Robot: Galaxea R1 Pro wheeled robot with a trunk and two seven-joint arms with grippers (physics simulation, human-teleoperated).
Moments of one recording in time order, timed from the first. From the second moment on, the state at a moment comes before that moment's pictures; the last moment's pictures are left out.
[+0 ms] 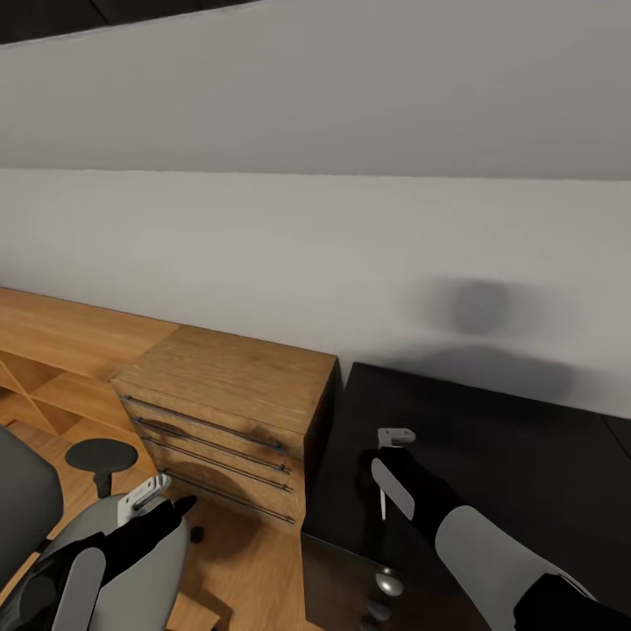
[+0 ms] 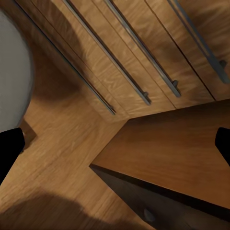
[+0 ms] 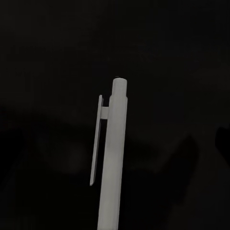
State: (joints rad) left arm -0.12 -0.05 0.33 -1.62 0.56 0.91 0.16; right arm -0.79 0.05 0.56 -0.58 -0.63 0.46 -0.49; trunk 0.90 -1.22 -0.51
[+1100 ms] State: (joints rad) left arm -0.12 -0.05 0.33 -1.62 0.56 0.91 0.16; right arm -0.79 0.05 0.56 -0.59 -0.64 0.46 -0.49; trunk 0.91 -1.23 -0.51
